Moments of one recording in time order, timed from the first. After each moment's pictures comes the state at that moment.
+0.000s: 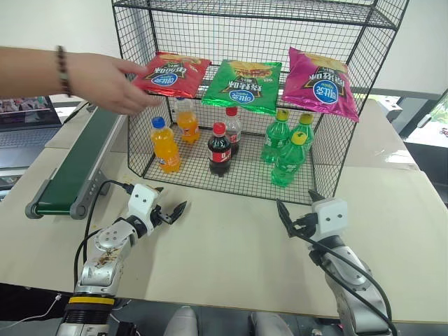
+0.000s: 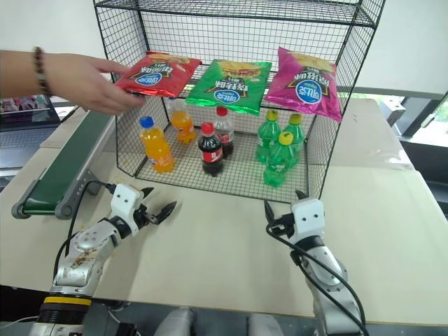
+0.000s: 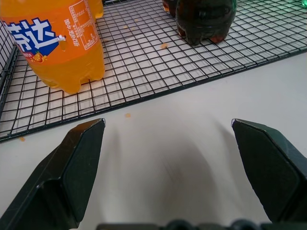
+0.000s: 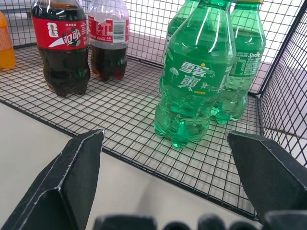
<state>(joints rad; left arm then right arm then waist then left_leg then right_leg) -0.15 0.44 0.06 -0.01 -0.20 0.22 -0.55 0.12 -0.21 0.00 -0.47 0.05 0.23 0.21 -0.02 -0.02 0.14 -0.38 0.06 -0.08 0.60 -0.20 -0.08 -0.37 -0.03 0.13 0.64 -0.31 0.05</state>
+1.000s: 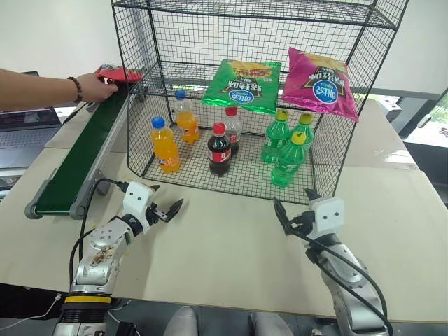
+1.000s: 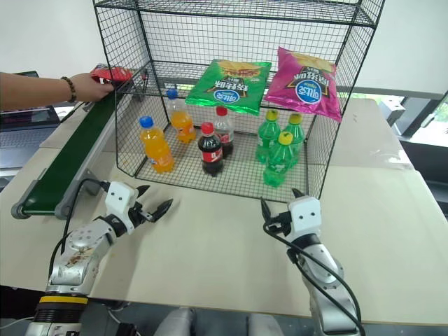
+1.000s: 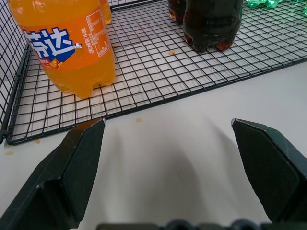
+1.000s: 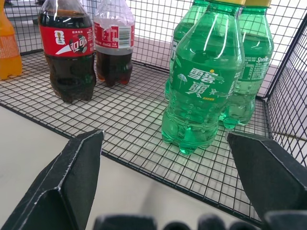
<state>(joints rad) -0.15 0.45 0.10 -0.02 -0.23 0.22 -0.56 0.09 -0.20 0.01 -0.47 0.05 0.23 0.21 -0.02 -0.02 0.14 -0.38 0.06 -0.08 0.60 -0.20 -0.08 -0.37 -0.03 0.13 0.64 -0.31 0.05</state>
